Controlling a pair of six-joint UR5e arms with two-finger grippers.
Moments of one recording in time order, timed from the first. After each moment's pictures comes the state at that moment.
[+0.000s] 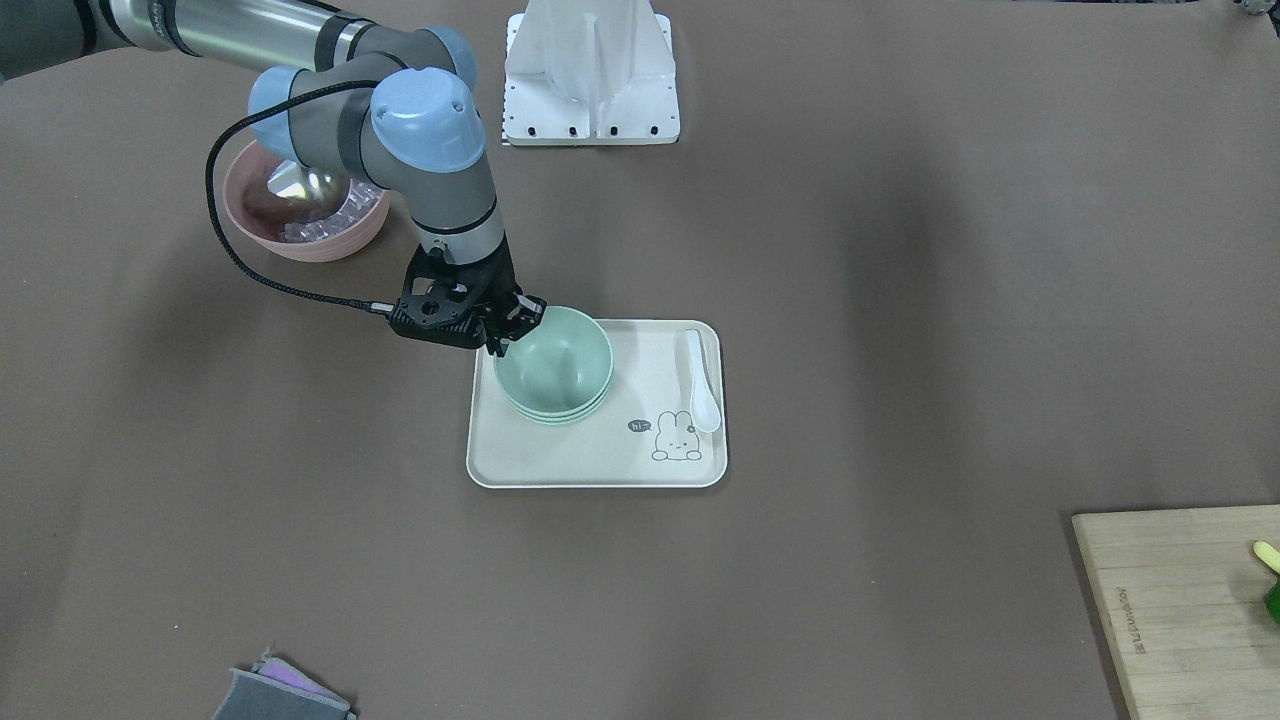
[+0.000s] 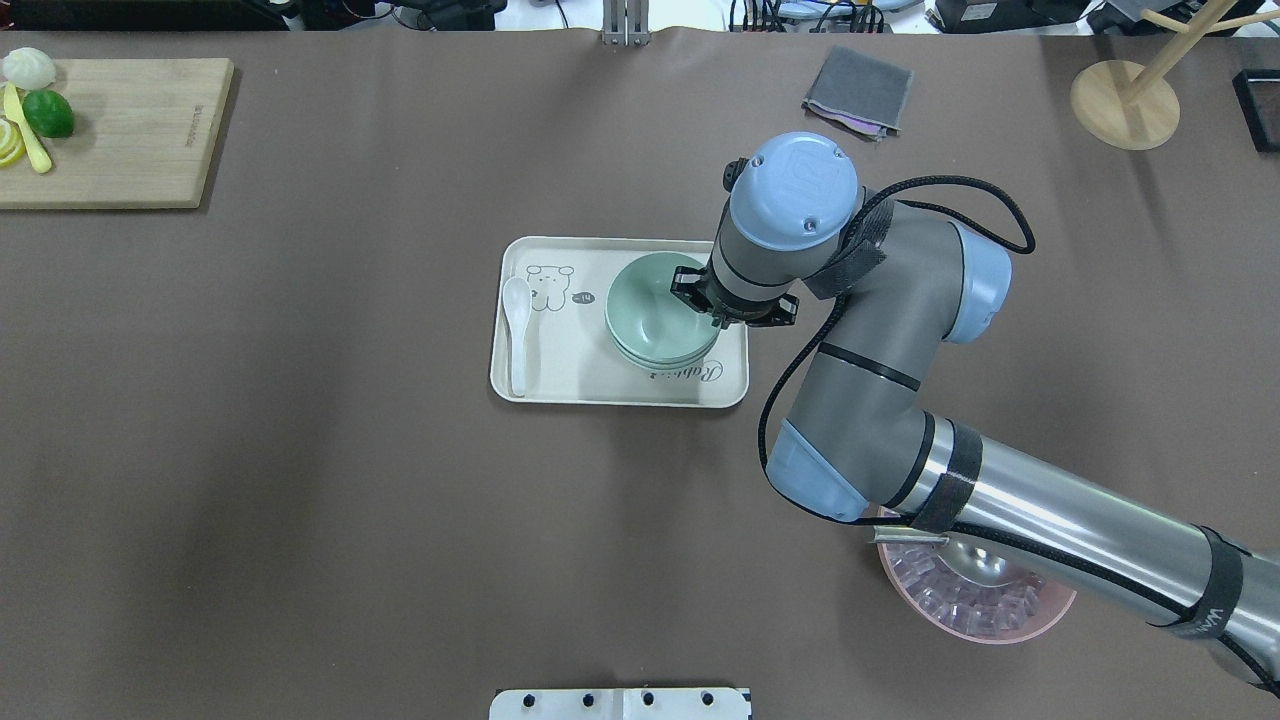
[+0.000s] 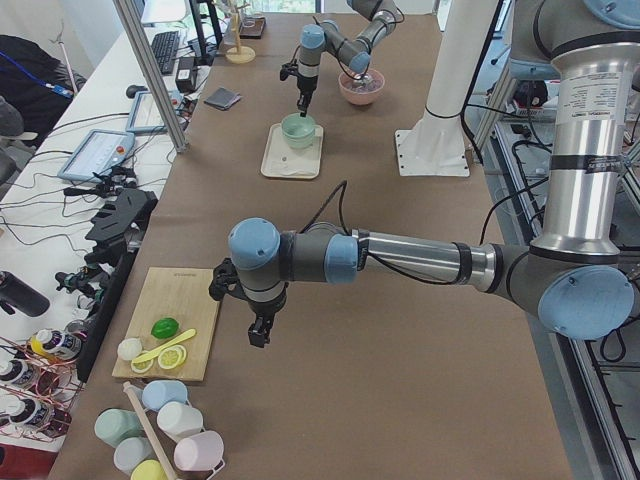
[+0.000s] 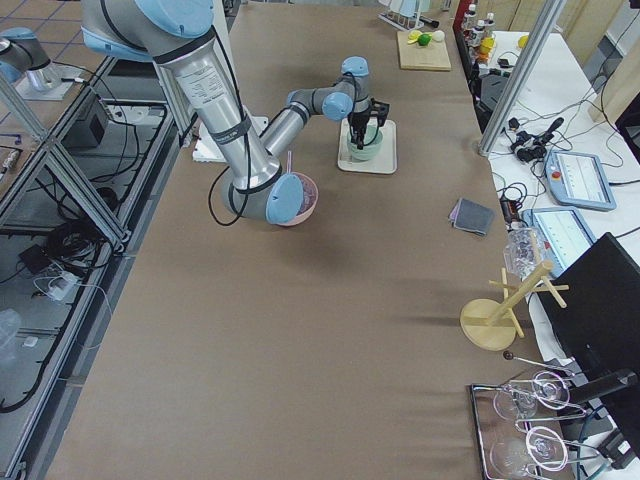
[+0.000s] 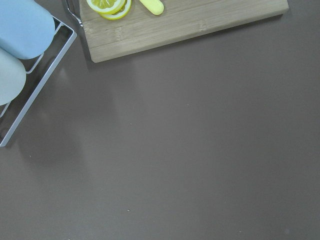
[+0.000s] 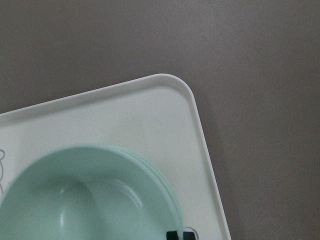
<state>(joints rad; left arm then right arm) -1.60 -1.58 -1.68 -1.47 -2.37 0.26 0.60 -0.89 1.63 -1.53 1.86 1.42</state>
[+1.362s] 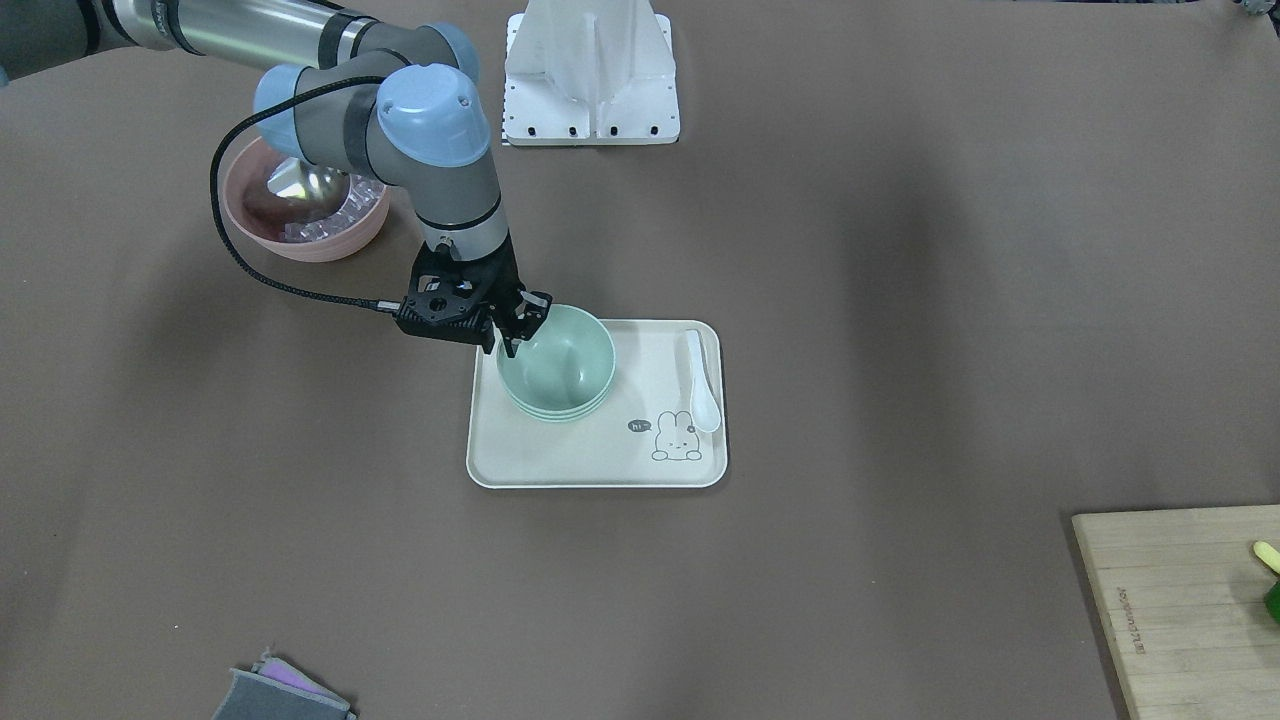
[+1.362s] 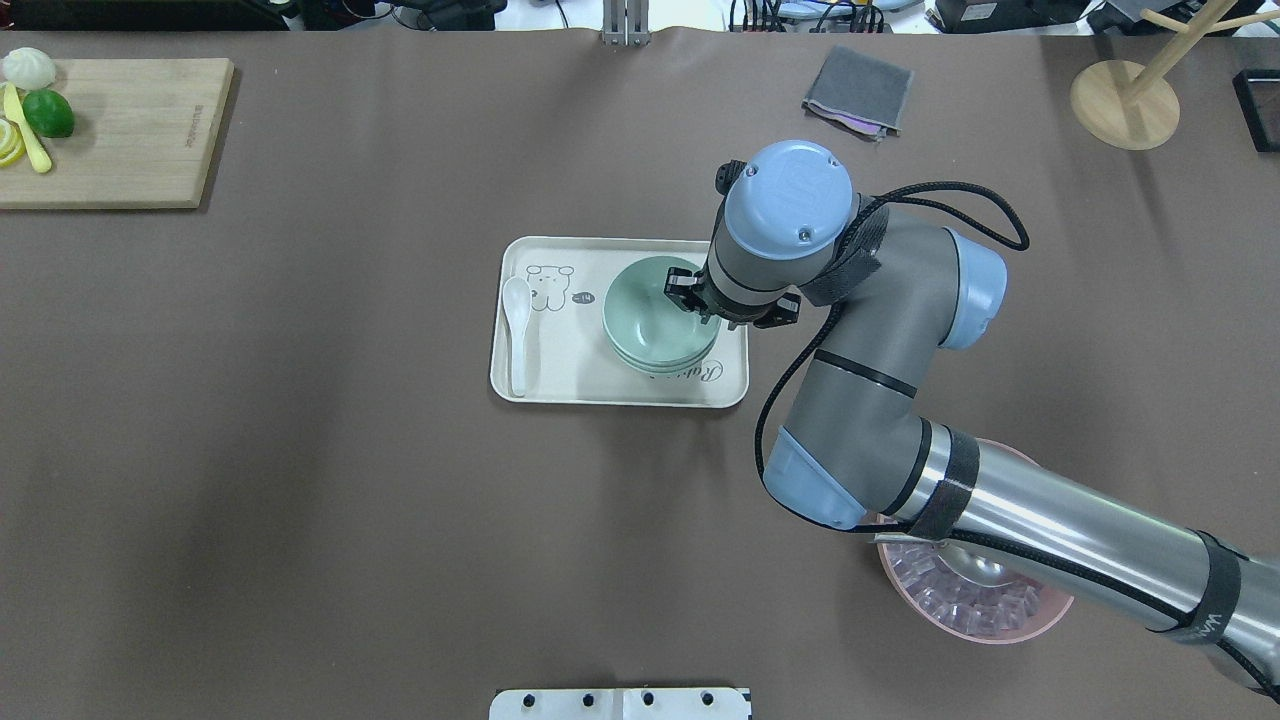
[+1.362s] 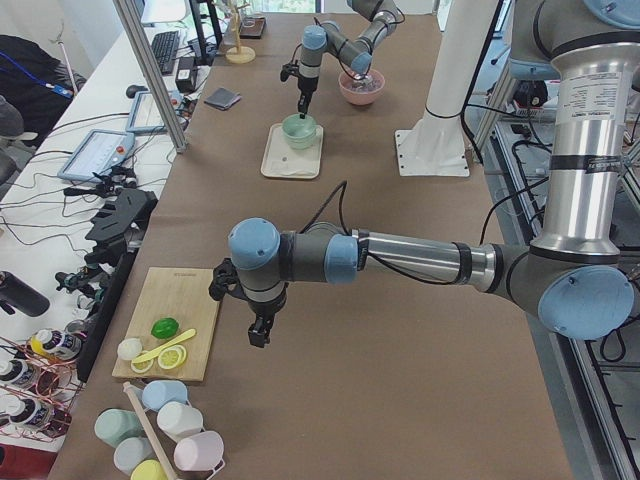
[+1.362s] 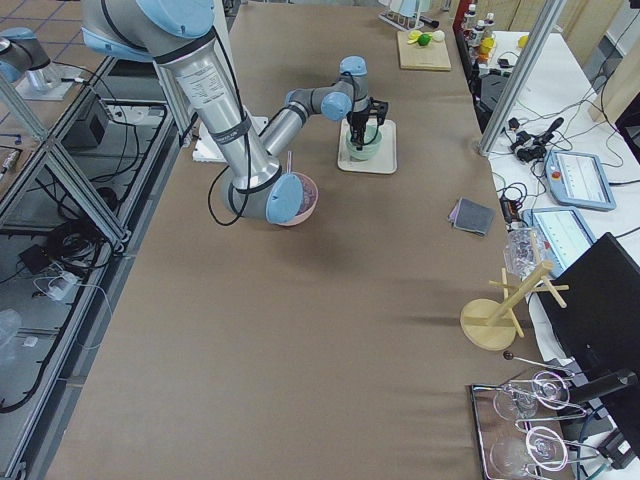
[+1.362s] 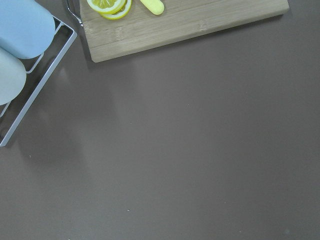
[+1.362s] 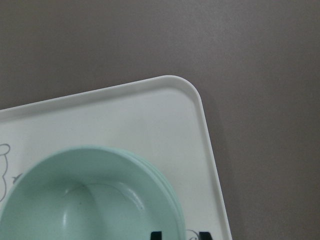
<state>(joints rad) -1.60 -1.58 -1.68 -1.47 -2.37 0.26 0.59 -0.89 1.64 -1.53 1.81 1.37</state>
